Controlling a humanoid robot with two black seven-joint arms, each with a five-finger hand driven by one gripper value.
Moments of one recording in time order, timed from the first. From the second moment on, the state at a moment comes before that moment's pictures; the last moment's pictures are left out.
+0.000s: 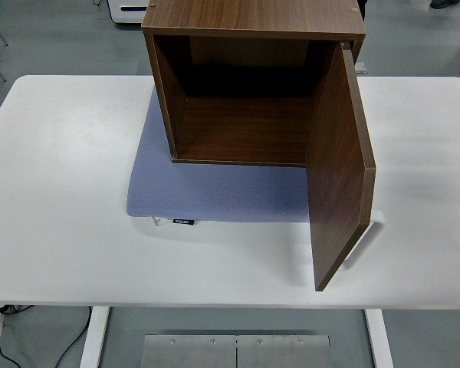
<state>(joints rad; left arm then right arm) 0.18 0.00 -0.17 -0.16 0.09 0.12 -0.04 0.63 -0.62 1.22 0.87 -0.40 0.35 0.26</state>
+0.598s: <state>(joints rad) 0.18 0.00 -0.17 -0.16 0.09 0.12 -0.04 0.41 -0.92 1.17 1.21 -0.41 0.42 0.26</state>
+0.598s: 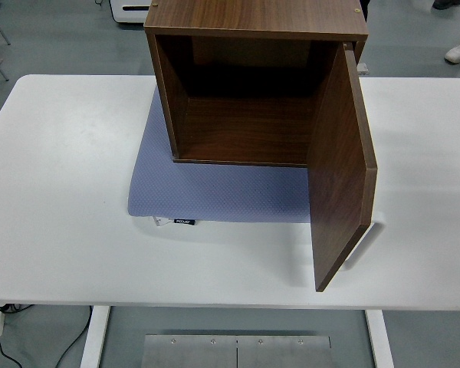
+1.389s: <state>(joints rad) 0.18 0.00 -0.17 -0.16 0.09 0.12 -0.04 0.33 -1.04 1.04 1.43 -0.55 0.61 0.25</state>
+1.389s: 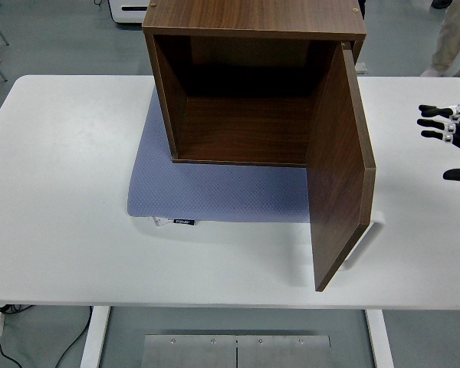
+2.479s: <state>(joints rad) 0.18 0.00 -0.17 -0.16 0.09 0.12 -0.04 0.38 -0.89 1.01 1.53 -0.55 0.61 0.21</state>
